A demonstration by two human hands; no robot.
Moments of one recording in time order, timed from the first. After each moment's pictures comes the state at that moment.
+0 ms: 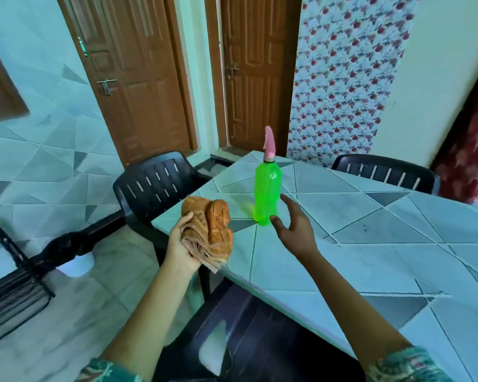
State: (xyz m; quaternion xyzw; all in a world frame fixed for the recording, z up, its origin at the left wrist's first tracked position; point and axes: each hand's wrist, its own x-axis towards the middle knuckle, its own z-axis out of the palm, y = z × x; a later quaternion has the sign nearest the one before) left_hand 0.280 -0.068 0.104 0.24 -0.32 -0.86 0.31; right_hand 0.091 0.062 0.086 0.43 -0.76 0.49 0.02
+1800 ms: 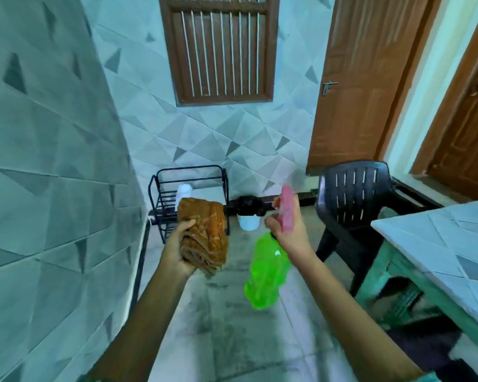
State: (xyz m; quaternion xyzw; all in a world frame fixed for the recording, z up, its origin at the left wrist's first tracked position) left_hand 0.785 -0.097 0.112 0.38 -0.20 -0.67 0.61; right_hand 0.575 -0.106 0.126 0.63 -0.41 0.59 -0.30
